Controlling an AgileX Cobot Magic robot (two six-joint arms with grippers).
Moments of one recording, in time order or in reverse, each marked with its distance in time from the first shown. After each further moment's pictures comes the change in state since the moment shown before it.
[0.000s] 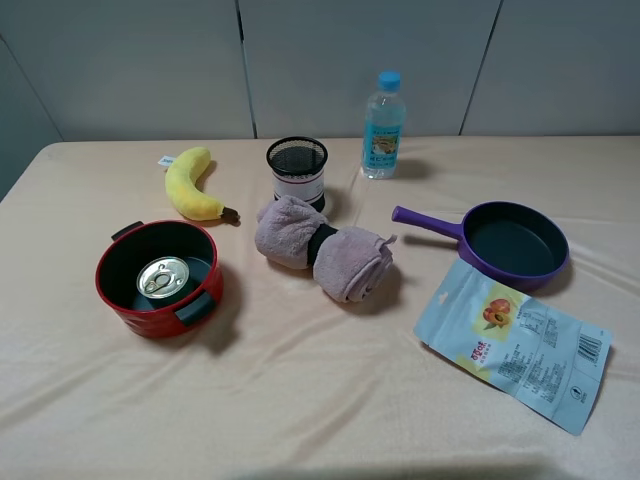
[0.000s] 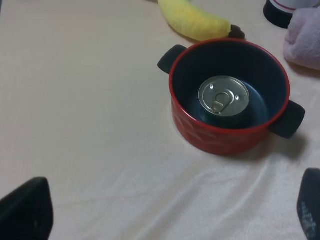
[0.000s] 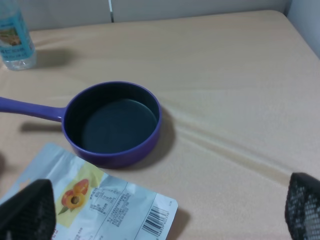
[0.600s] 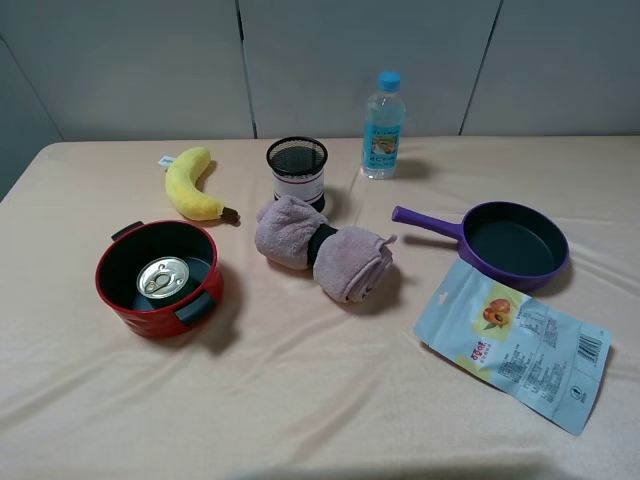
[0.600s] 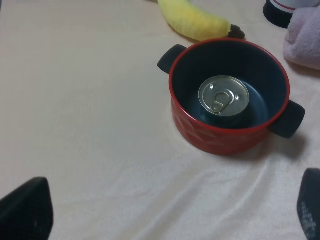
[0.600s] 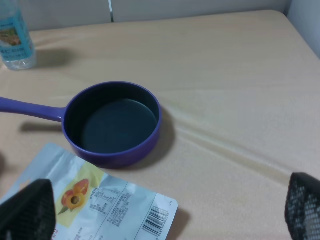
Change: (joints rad) left arm 0.000 0.000 0.000 0.000 0.000 0.001; right arm 0.000 0.000 0.000 0.000 0.000 0.000
